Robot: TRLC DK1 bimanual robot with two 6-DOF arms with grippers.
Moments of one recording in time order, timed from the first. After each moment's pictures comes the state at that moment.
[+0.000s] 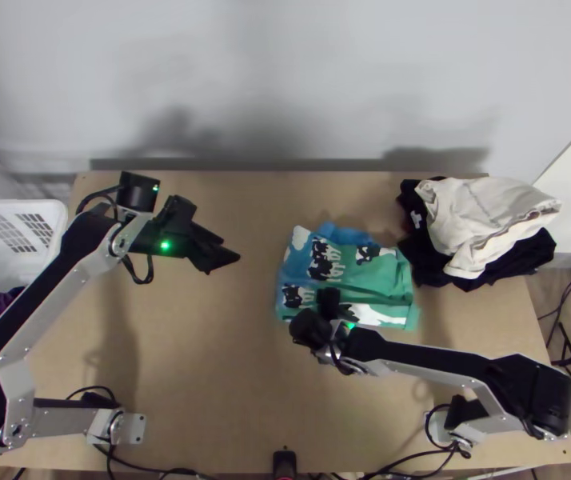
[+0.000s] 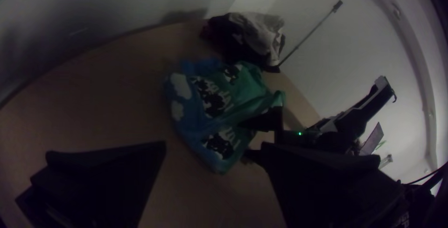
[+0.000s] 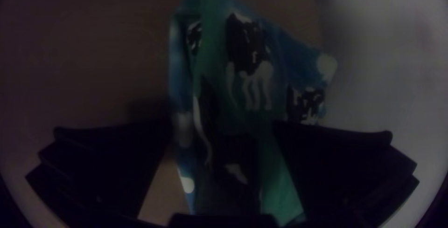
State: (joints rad) left arm -0.29 1.46 1.35 -0.76 0.70 0.16; right arm 1.10 1.64 0.81 -0.21 0.57 -0.59
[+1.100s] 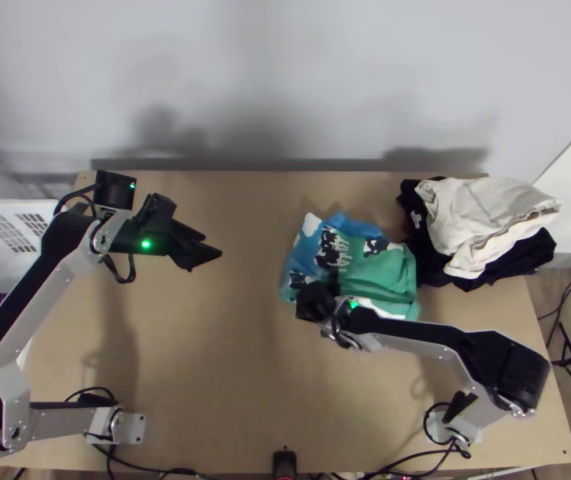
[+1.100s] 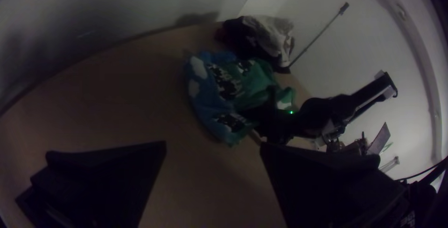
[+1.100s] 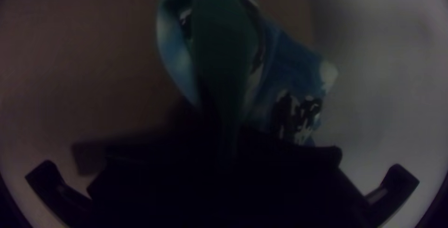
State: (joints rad) left arm -0.19 1.43 1.33 -0.82 0.71 0.25; right arm 0.94 1.74 0.84 0.00 0.58 -0.79
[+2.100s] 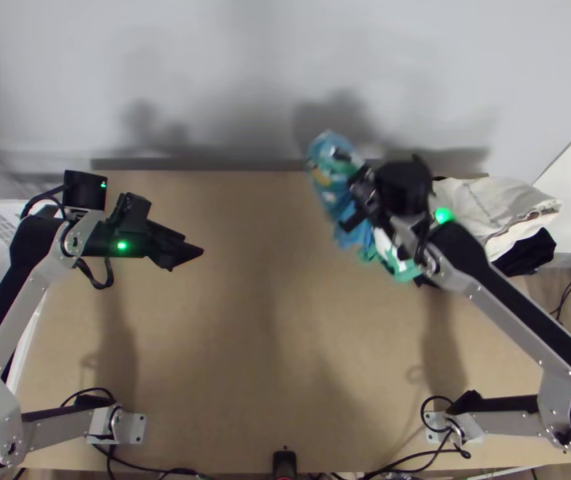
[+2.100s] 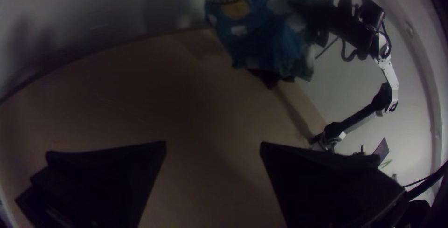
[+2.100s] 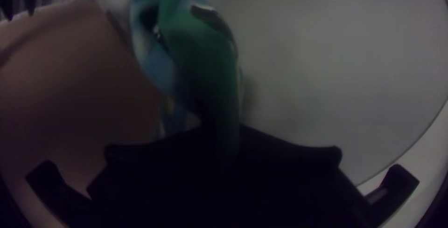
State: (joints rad) left arm -0.10 1.35 1.35 -0.93 0.71 0.24; right arm 0.61 1.47 1.45 -0.33 0.40 -0.54
